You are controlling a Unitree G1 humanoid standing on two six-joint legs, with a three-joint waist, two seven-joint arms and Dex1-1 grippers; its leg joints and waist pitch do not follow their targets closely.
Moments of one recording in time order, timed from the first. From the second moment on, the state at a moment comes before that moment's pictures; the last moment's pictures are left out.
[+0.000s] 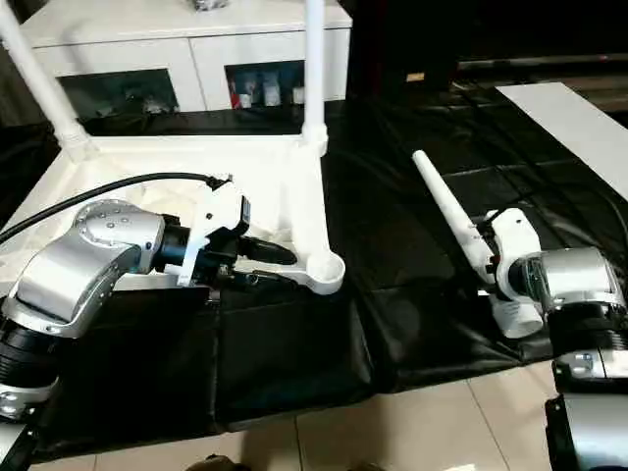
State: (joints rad) left arm -0.62 0.45 -0.28 -0.06 -0.19 0.61 -1.22; right arm -0.68 -0.65 0.01 0.69 0.05 0.96 0.56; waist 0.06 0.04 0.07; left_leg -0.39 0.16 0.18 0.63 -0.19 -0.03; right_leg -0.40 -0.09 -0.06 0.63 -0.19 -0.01
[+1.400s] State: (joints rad) left arm -0.85 -0.03 0.27 0.09 -0.68 1.01 -0.61; right arm -0.46 -0.33 -0.24 -0.03 0.67 0.94 0.82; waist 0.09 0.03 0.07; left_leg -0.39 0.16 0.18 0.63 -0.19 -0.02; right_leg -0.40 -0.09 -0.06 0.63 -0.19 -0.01
